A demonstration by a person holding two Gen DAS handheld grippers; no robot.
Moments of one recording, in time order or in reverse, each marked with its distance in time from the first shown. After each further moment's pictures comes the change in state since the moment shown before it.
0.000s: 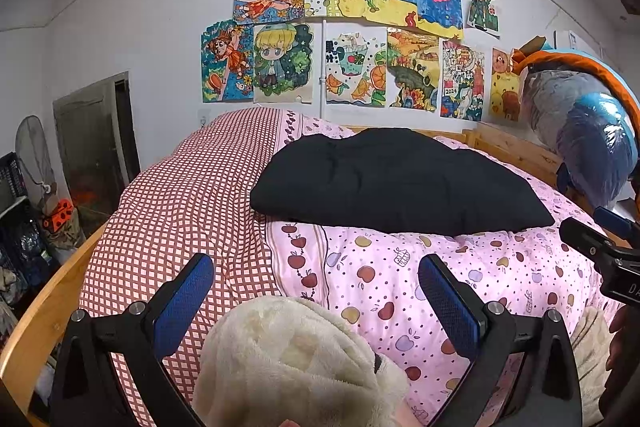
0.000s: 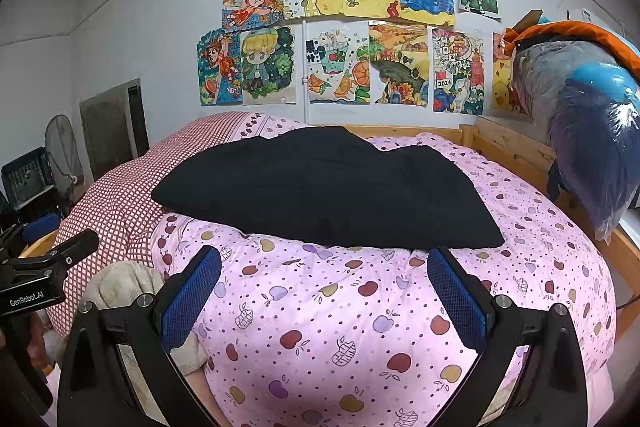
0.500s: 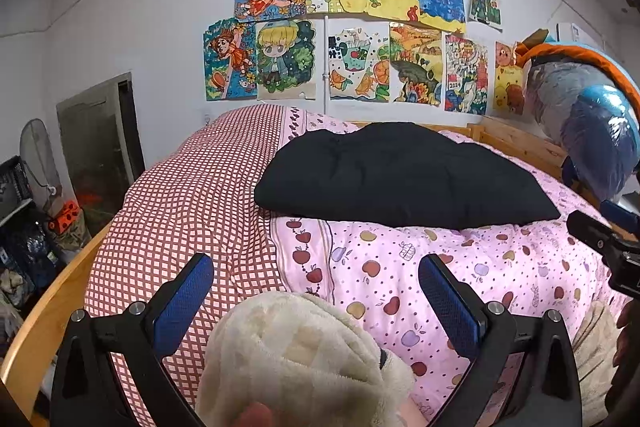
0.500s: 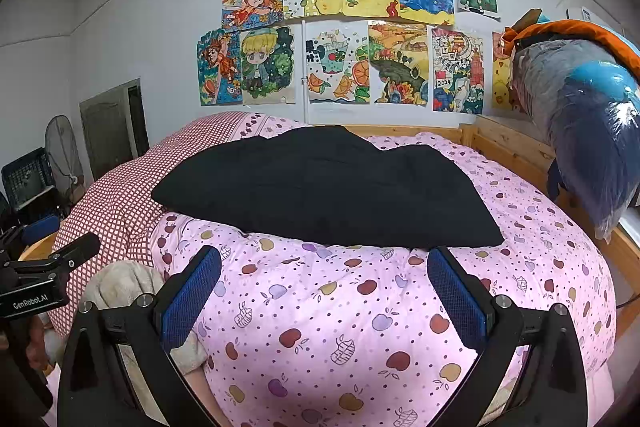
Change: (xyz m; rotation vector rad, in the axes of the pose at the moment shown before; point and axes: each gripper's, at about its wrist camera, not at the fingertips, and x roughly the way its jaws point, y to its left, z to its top) left arm 0.002 0.004 -0.003 0.032 0.015 0.027; right arm 0.000 0.000 0.000 0.004 0.001 0.000
